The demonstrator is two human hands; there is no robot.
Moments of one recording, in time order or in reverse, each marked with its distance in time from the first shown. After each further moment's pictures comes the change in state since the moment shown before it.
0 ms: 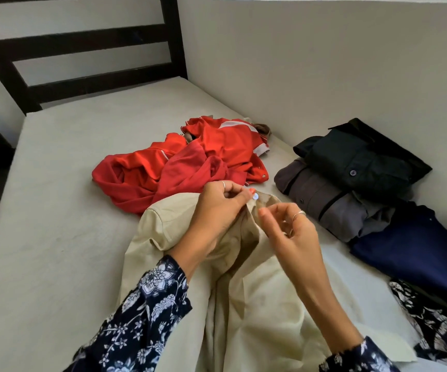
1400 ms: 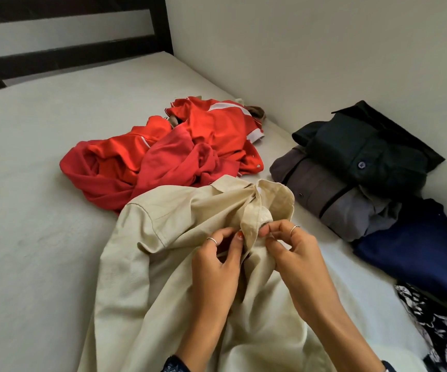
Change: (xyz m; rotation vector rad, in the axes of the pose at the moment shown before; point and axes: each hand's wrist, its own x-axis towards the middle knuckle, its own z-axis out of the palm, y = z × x) left_hand -0.038 -0.077 0.031 0.034 0.254 0.018; right_hand 0.016 0.036 -0.003 -0.028 -0.052 0.259
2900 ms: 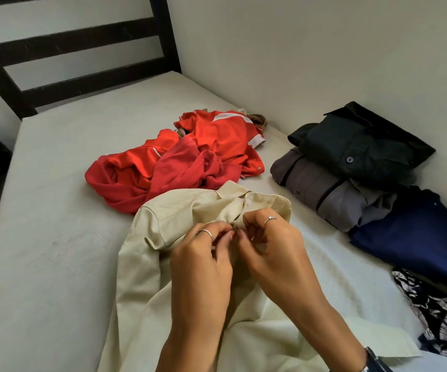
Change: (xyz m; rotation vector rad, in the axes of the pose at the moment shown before) left_hand -0.039 0.060 -0.034 0.437 0.183 0.457; right_hand -0.037 -0.029 0.005 -0.386 -0.024 -0.523
